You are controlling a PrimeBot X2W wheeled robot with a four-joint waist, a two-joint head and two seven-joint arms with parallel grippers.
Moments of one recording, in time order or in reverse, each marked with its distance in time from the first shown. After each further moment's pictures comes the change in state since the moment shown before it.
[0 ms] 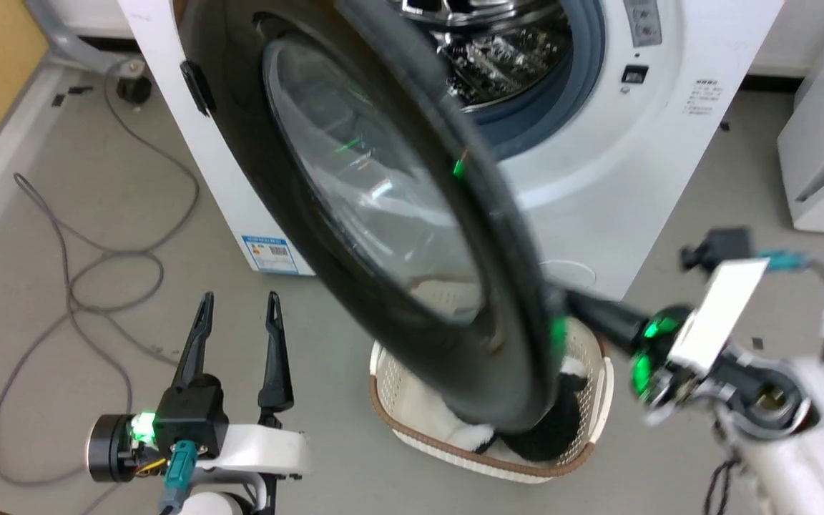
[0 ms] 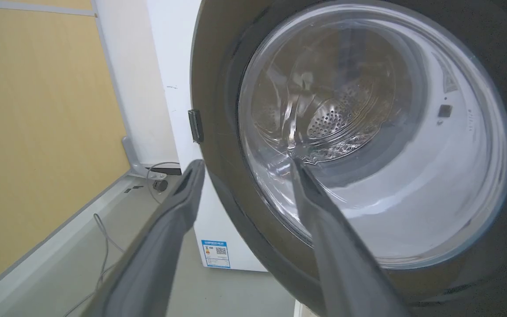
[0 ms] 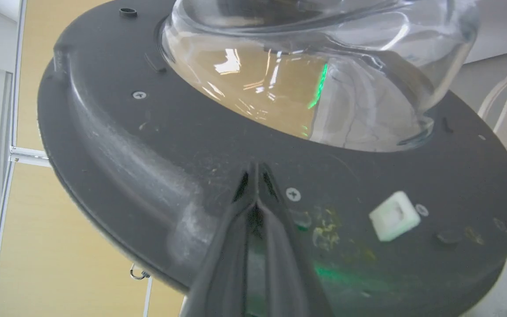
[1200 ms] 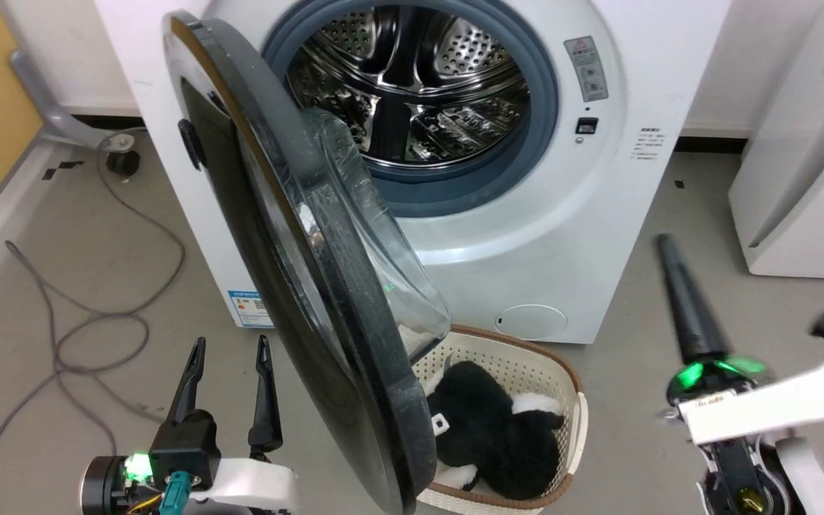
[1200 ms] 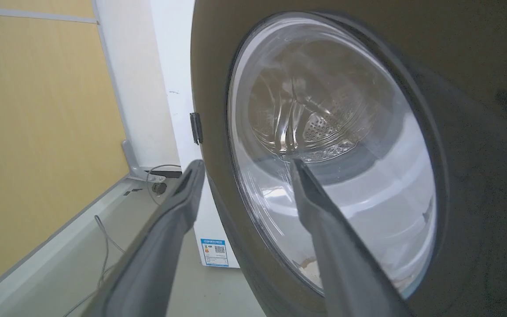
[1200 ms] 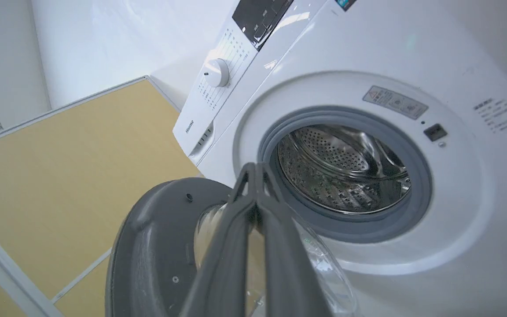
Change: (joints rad) left arm 0.079 0.000 0.030 0.029 0.009 -0.009 0.000; right arm 0.279 0.066 -0.037 -0.367 -0.522 0.000 -0.803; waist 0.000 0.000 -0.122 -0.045
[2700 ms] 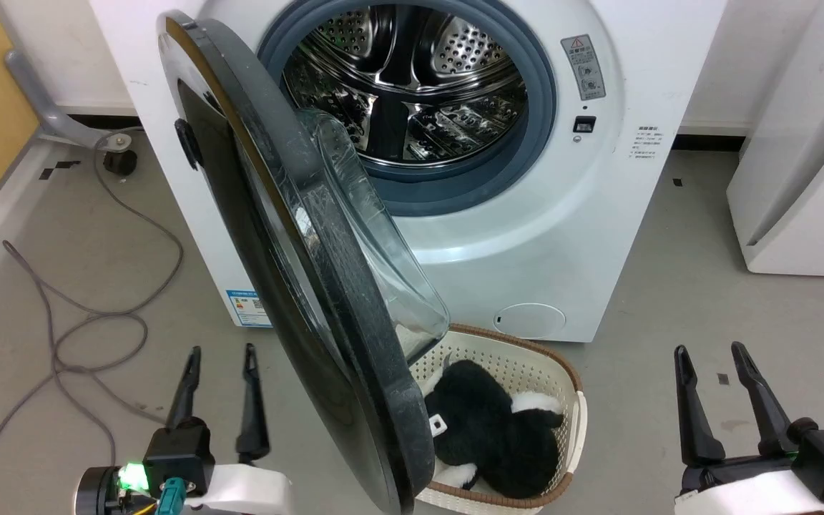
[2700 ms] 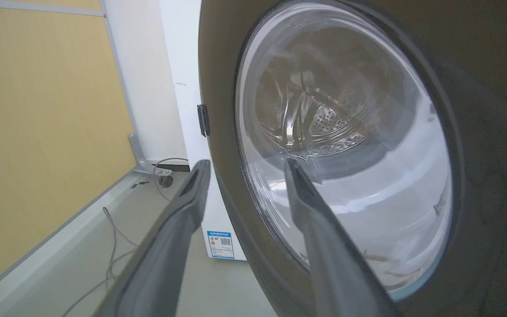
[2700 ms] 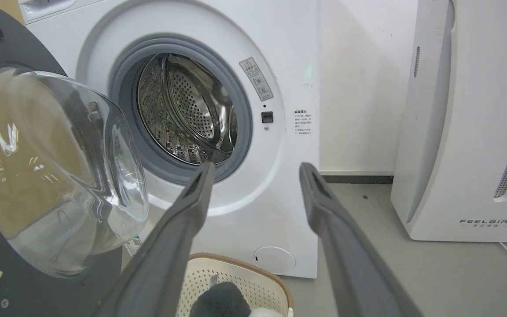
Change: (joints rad) left arm 0.016 0.000 0.014 0.003 0.001 0.011 0.000; right arm 0.224 0.141 -0.274 0.109 -0.987 0.000 -0.127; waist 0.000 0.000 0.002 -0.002
